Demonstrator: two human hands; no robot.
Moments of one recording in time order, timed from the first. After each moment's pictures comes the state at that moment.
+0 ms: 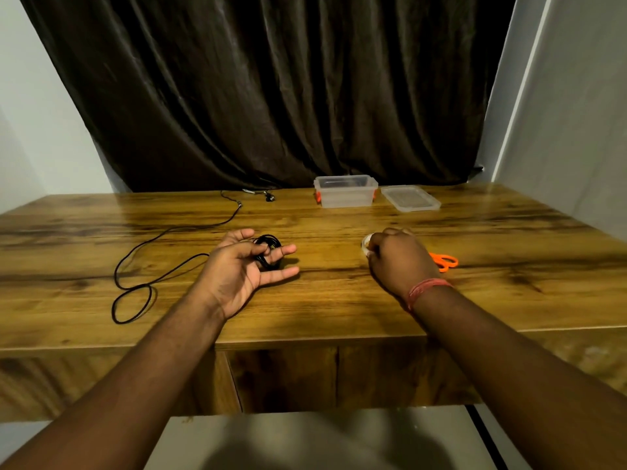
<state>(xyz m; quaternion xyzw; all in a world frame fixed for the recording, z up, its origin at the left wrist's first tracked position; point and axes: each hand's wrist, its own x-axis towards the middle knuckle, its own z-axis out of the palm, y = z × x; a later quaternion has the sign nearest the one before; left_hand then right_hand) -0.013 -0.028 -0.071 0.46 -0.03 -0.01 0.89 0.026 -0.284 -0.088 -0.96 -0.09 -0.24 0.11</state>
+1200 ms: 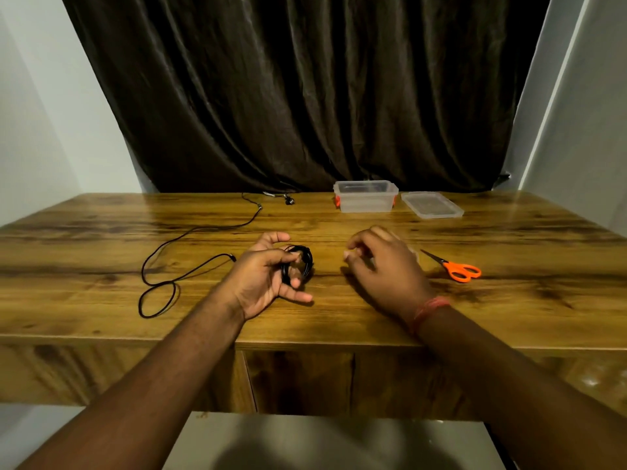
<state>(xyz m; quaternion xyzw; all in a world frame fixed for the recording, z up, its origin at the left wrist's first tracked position) -0.022 -0.031 -0.068 0.55 -0.05 -0.06 0.83 -0.002 -0.245 -0.075 -0.90 -0.22 -0.27 0.27</state>
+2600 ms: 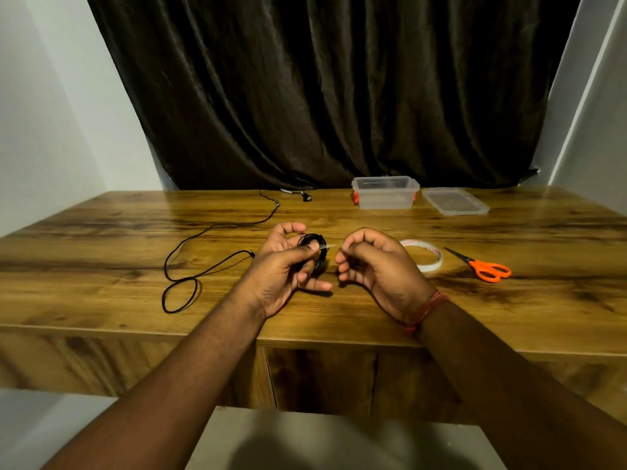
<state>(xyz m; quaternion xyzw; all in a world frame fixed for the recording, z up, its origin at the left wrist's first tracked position) -0.019 -0.029 -0.072 0.55 -0.10 0.00 0.83 -0.004 -0.202 -0.077 -0.59 -0.20 0.06 0.78</state>
